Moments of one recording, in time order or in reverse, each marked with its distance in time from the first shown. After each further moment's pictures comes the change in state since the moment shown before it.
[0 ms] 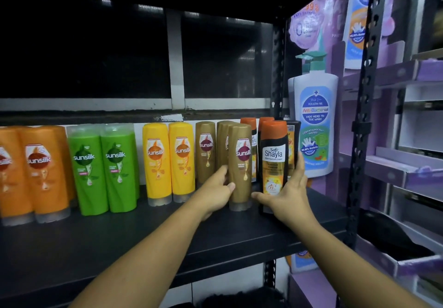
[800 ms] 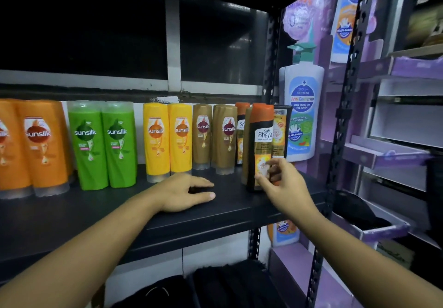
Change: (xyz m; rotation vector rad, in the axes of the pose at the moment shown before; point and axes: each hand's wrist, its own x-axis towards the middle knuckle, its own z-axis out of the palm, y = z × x) left_hand -0.074 -0.023 -0.082 0.759 -0.285 0.178; right_hand -0.051 -0.027 -0.027 -0.155 -0.113 -0.059
